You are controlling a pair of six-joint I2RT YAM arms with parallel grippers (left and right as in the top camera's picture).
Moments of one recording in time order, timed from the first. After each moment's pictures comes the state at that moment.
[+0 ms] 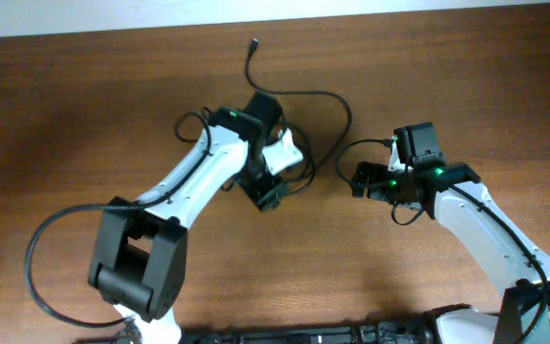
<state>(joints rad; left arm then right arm) -0.51 1.91 1.44 -1.09 0.19 0.46 0.15 1.43 0.81 -0.59 -0.18 0.41</state>
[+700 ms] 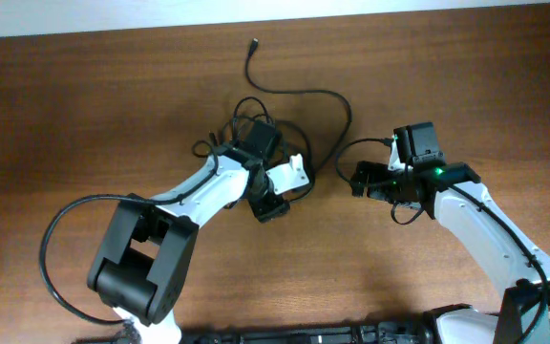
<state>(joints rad) -0.53 1.90 1.14 -0.63 0.25 0.67 0.15 1.43 0.81 -0.58 -0.18 0.41</state>
